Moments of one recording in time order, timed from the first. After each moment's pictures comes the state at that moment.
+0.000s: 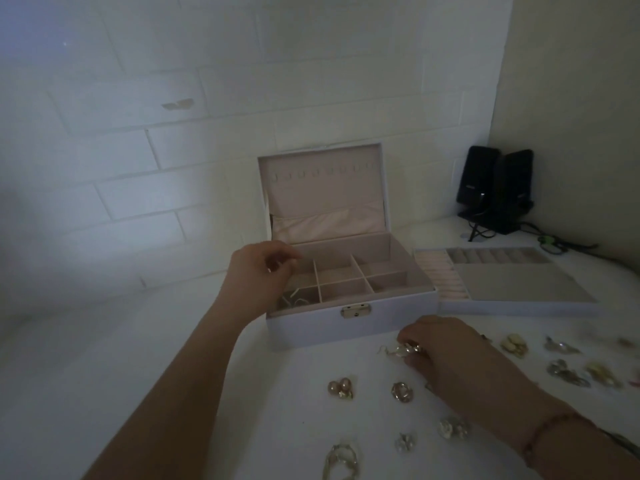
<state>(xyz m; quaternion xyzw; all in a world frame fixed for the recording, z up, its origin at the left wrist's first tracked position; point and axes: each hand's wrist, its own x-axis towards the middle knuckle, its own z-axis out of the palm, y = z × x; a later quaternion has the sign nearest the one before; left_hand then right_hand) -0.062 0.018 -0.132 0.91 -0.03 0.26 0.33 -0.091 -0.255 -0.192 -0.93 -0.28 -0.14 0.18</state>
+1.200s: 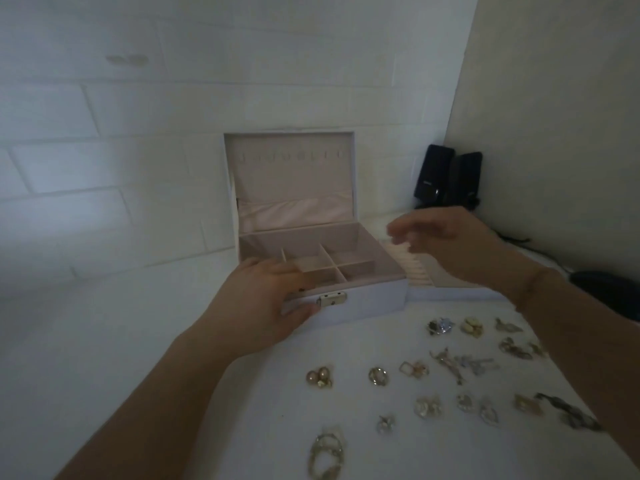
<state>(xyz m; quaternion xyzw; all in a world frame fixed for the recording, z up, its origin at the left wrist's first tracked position) -0.073 0.006 -0.163 0.90 -0.32 0.29 0.11 -0.037 -0.283 -0.102 -0.87 -0.26 -0.10 0.42</state>
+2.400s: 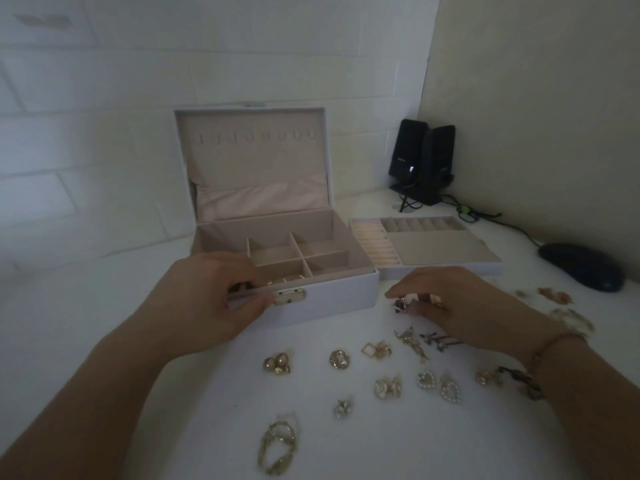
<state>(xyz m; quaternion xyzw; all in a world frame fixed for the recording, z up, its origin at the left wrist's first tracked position) -0.092 0.004 -0.154 0.91 -0.28 0.23 0.18 -0.083 -0.336 -0.167 -0.95 -0.25 -0.06 0.19</state>
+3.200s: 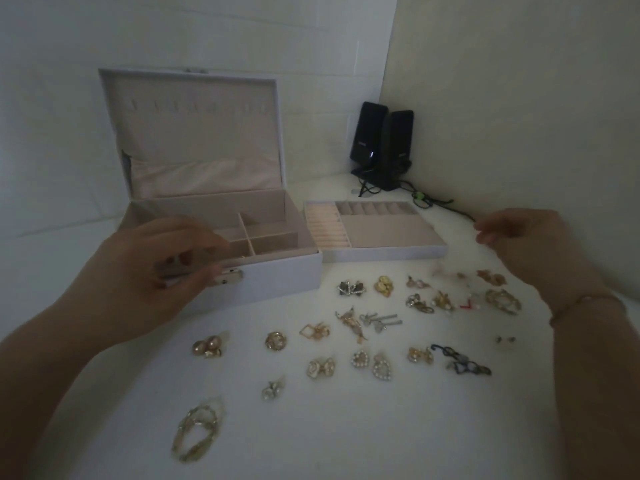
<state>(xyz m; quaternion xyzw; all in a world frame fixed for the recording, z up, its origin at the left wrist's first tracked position) -0.093 -0.017 -0.160 0.86 -0.33 0.31 0.25 -0.080 -0.451 -0.140 -0.89 0.14 -0.23 0.37</state>
